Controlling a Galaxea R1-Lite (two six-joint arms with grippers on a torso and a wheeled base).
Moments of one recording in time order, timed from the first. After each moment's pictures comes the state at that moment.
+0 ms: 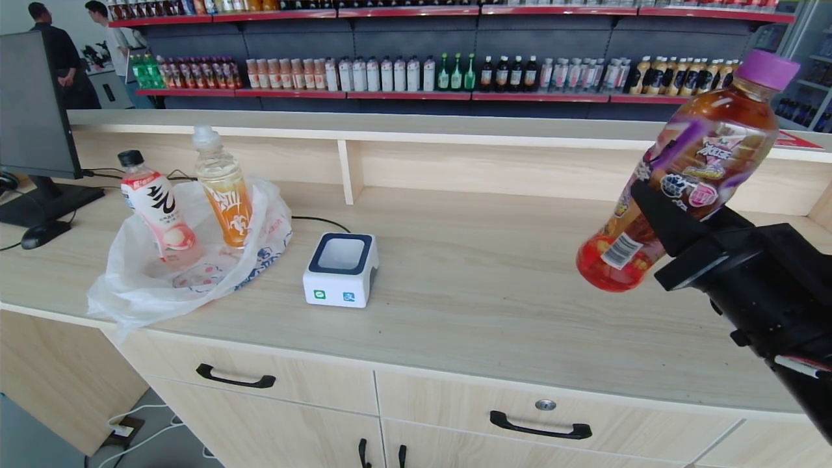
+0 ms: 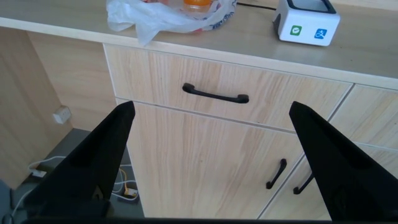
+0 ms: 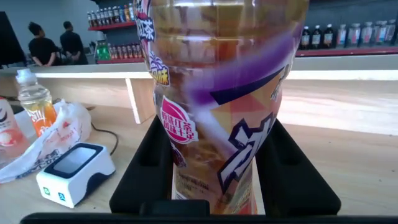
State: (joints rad) left arm 0.00 0.00 0.00 -0.01 0.01 -0.01; right arm 0.57 1.49 -0.35 -1.57 -0.25 -0.04
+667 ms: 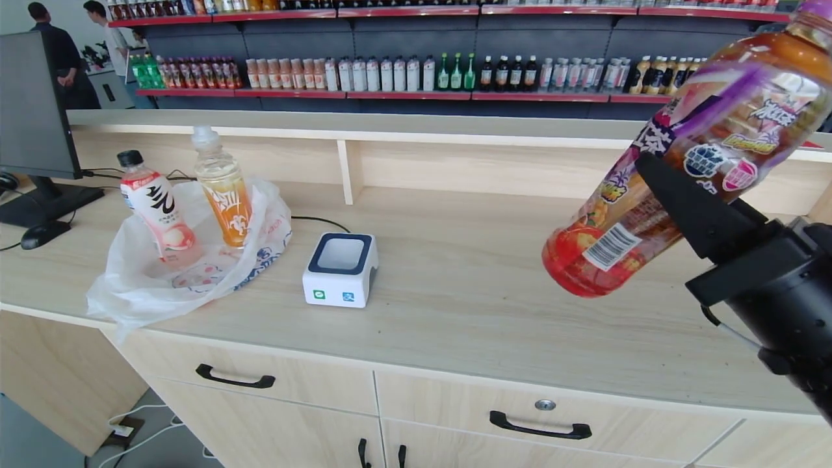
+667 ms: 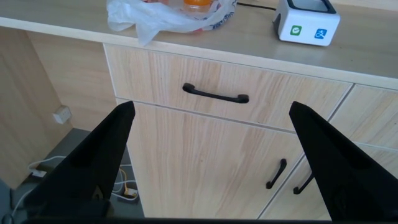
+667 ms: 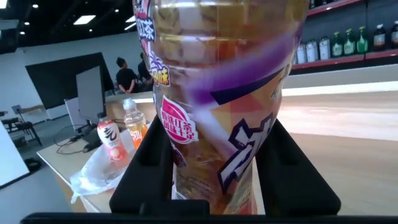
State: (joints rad) left arm 0.00 0.00 0.00 -0.01 0.01 -0.01; right arm 0.77 1.42 -0.38 -1.57 -0.24 0.09
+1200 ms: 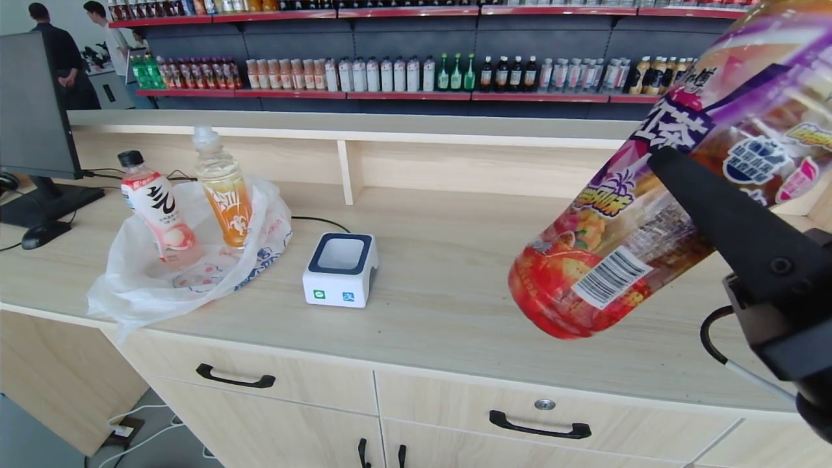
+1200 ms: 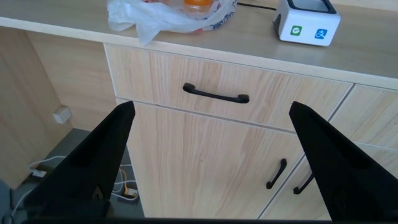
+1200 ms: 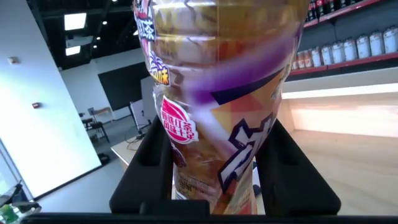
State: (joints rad) left arm 0.00 0.00 0.00 -0.01 0.01 -0.01; right arm 0.98 1.38 -0.39 -1.57 -0.24 0.13
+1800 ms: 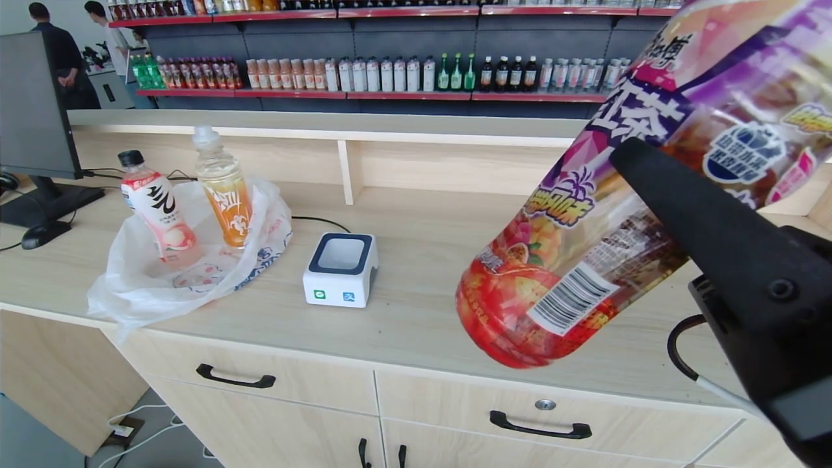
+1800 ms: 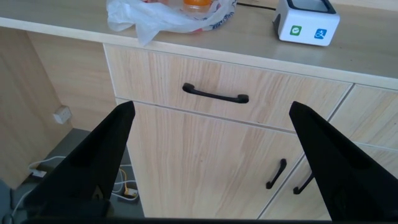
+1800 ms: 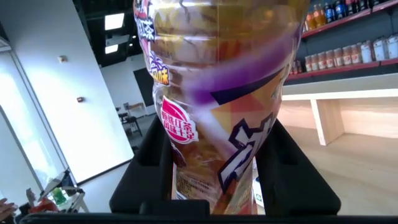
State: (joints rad) left arm 0.00 0.00 0.00 -0.01 0.01 -0.01; right arm 1.09 1.42 -0.46 -1.57 -0.22 0.14
